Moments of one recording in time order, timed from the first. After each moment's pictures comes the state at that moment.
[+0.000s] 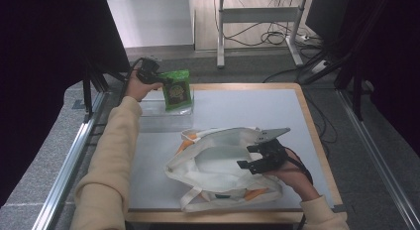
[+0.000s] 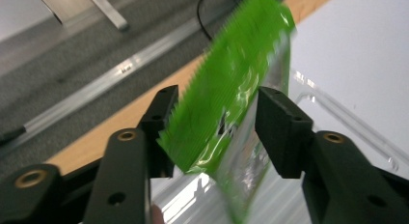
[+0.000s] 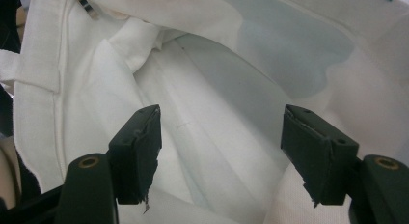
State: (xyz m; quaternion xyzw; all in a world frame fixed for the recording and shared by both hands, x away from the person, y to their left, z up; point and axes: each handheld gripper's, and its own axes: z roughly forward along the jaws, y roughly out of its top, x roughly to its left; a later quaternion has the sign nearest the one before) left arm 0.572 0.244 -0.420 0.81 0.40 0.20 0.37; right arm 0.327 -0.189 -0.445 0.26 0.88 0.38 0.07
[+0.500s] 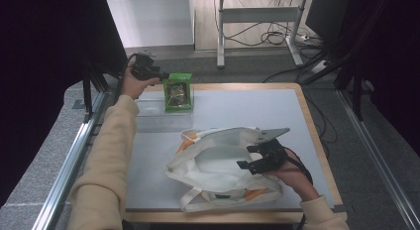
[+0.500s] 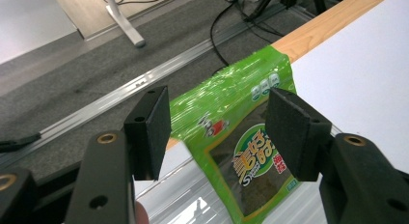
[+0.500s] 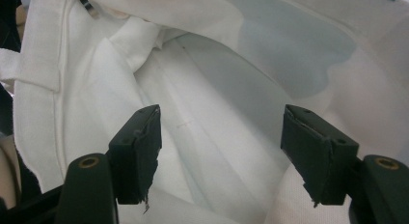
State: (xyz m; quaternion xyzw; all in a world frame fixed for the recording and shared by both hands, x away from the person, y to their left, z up) left arm 0.566 0.255 -0.406 0.80 0.42 0.20 0.39; right arm 0.327 -0.188 -0.445 0.26 0.88 0.38 0.07
